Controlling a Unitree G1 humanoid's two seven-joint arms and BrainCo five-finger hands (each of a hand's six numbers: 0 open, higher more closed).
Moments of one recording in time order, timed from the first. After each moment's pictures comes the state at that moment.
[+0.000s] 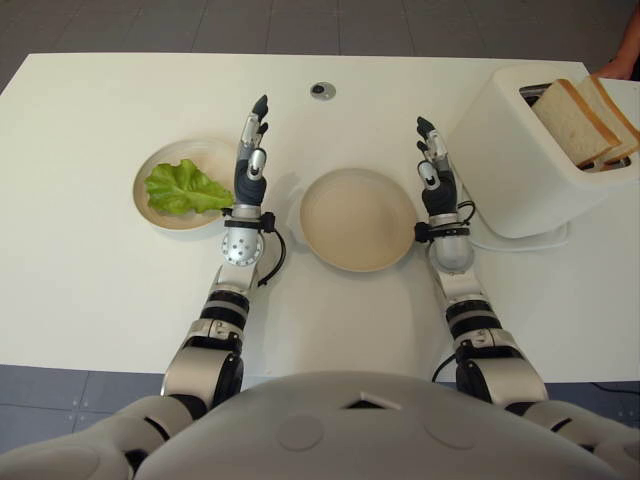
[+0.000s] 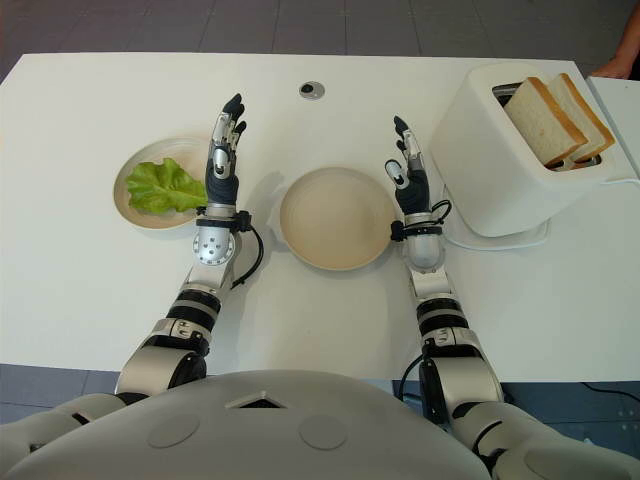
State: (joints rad) left arm -0.26 -0.02 -0.03 0.61 0.16 -0.79 0.15; right arm -0.20 -0.17 0.00 0.60 -0.14 -0.73 -0.10
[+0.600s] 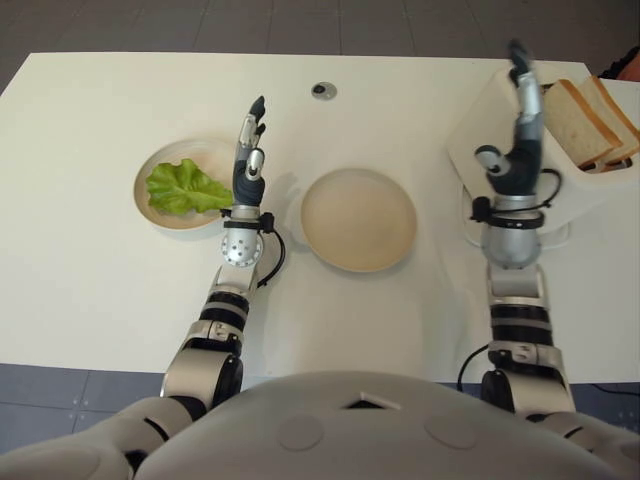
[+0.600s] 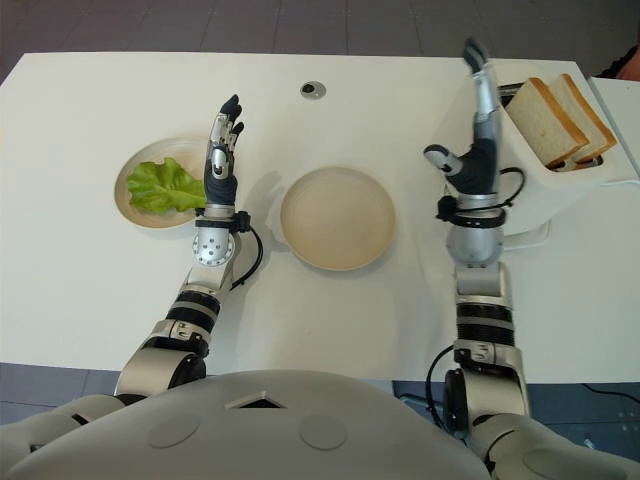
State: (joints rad) left arm -0.25 -0.02 -0.03 0.58 0.16 -0.78 0.17; right arm -0.11 -0.39 -0.33 -0.03 -0.42 -0.63 -0.21
